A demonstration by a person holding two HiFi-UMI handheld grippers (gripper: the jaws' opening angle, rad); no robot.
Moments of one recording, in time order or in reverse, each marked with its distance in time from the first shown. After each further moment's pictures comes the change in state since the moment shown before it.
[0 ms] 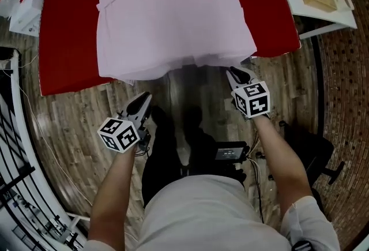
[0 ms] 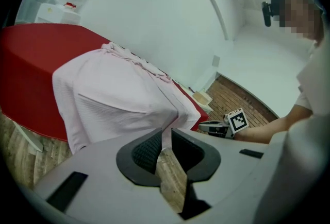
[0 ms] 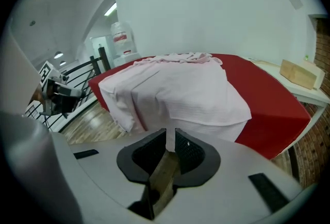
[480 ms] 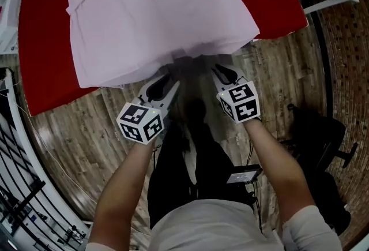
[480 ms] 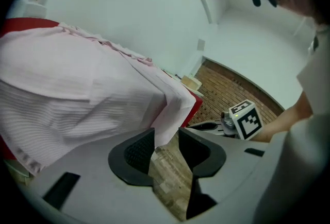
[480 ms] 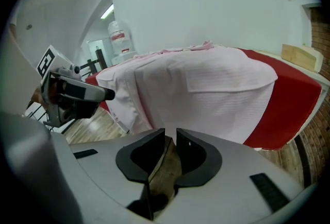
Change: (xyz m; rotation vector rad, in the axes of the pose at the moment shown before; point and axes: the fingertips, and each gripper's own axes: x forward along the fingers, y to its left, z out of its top) left arm 0.114 -0.036 -0.029 0.171 0.099 -0.116; right arm 0.040 0.038 -0.039 0.049 -0.019 0.000
